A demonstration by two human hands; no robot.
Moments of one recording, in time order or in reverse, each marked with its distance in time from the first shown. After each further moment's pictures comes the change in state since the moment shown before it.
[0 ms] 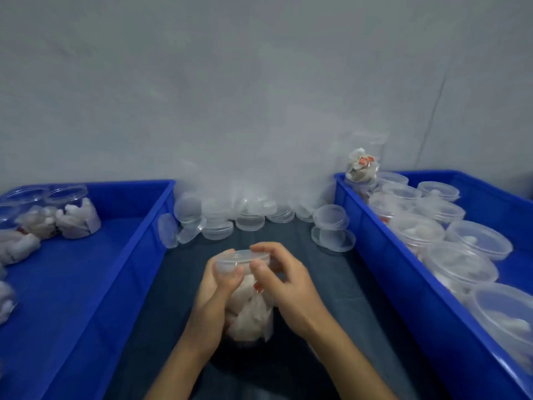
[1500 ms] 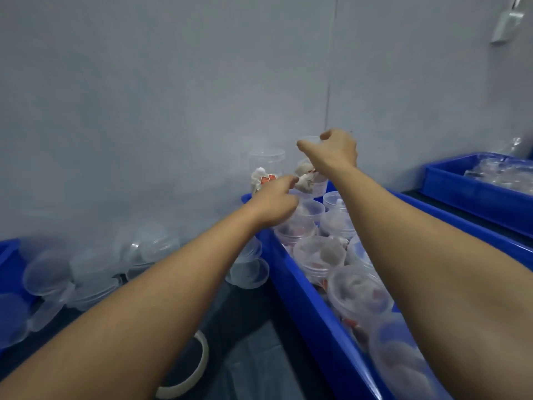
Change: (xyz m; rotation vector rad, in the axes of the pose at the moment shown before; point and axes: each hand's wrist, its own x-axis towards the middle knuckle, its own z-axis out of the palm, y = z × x) left_hand 0.216 0.054 0.303 0.811 -0.638 0.234; right_hand 0.201 -0.063 -0.326 -0.592 0.824 0.214
